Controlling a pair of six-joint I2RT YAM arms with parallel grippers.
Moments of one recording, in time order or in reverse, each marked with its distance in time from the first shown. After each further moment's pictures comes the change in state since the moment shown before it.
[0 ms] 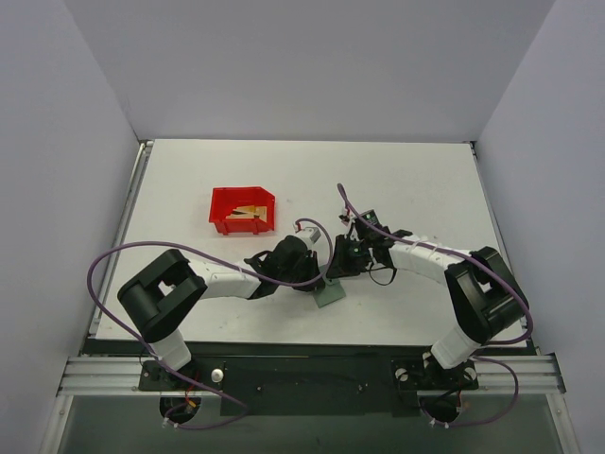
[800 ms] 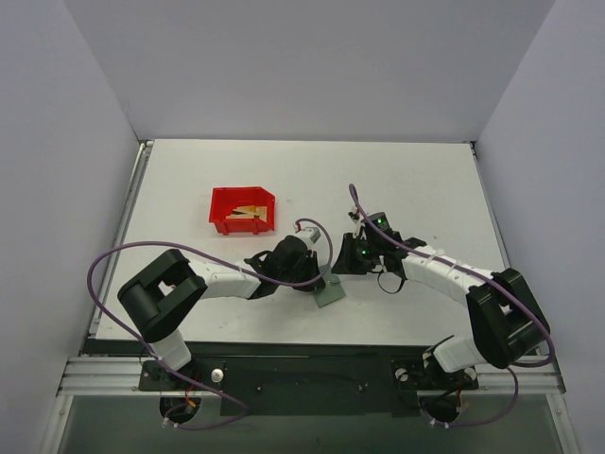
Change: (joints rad) left arm 0.000 0.000 0.000 0.000 0.001 0.000; right arm 0.000 -0.167 -0.085 0.049 0.076 0.009
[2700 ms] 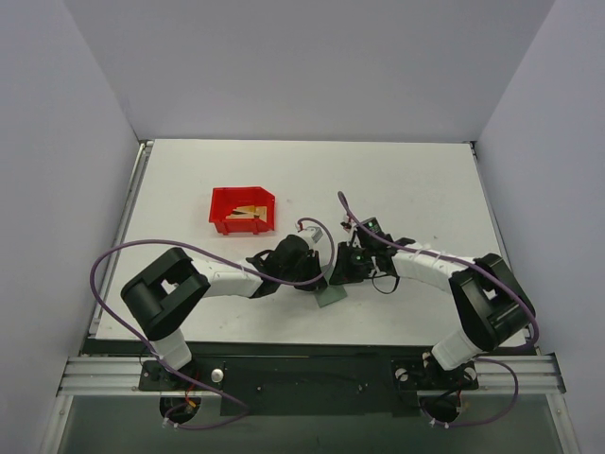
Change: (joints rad) left arm 0.000 0.021 0.016 0.008 0.018 0.000; right arm 0.015 0.114 0.002 -0.008 -0.055 -0.019
